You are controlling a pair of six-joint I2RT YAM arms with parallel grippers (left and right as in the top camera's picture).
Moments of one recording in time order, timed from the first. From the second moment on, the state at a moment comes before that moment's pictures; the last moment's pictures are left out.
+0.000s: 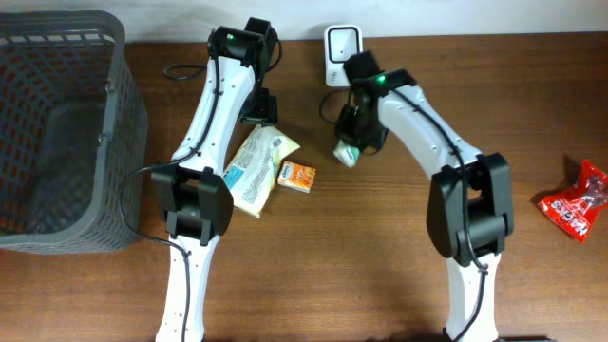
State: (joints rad) left arm -0.29 2.50 2.57 -1.60 -0.24 -0.29; right arm 0.30 2.22 1.88 -0.98 -0.19 0.68
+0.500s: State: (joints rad) left arm -0.29 2.50 2.57 -1.59 -0.24 -0.29; right arm 0.11 2.23 1.89 -0.21 -0.56 0.58
